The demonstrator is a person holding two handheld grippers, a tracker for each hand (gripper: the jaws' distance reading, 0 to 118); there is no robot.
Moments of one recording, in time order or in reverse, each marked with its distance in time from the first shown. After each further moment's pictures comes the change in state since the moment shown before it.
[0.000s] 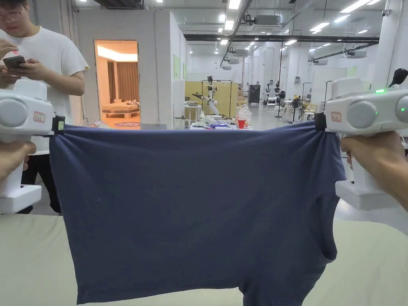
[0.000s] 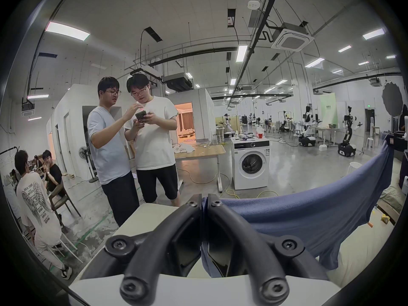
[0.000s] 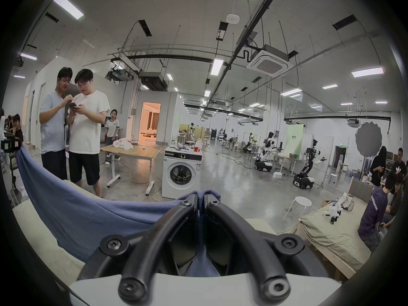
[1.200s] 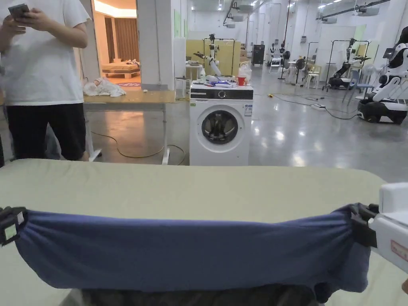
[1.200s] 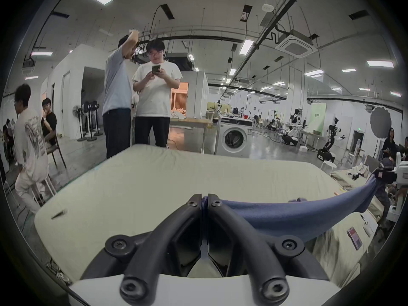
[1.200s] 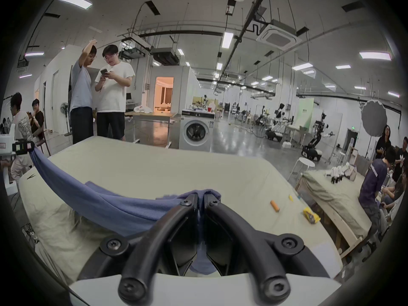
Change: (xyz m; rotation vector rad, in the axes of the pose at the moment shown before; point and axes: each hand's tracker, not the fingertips) left arm -0.047 -0.273 0.250 -0.122 -0.122 0.200; right arm 0.016 -0.249 0.289 -0.214 0.119 -0.013
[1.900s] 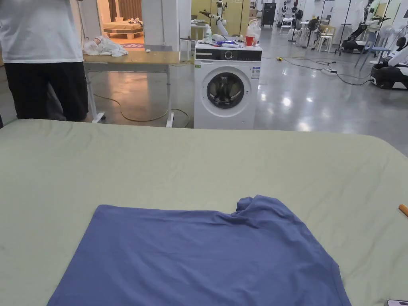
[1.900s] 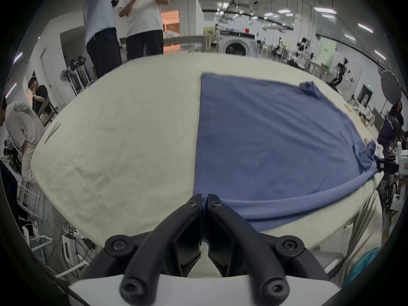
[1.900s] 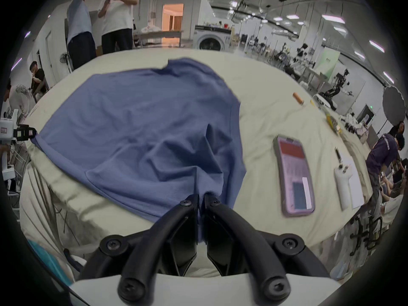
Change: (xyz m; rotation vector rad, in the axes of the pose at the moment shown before) left arm -0.018 -0.215 0.016 -0.599 0.029 -0.104; right arm -0.025 -0.238 0.015 -0.575 0.087 0.051
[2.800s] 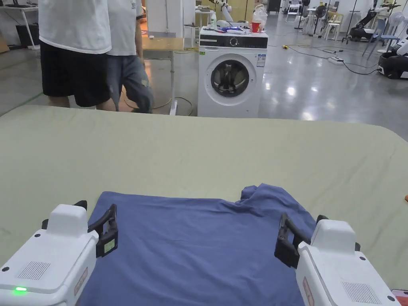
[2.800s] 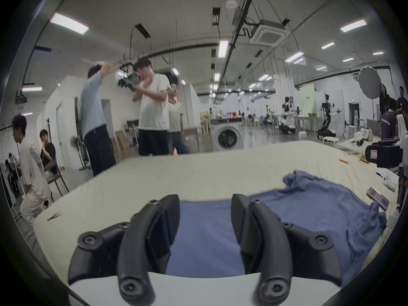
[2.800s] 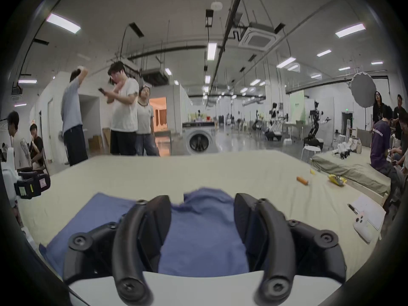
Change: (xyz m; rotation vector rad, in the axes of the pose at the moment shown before) left arm 0.127 0.107 0.038 0.734 0.075 -0.106; right arm -0.090 0.131 0.025 0.771 -0.060 -0.211
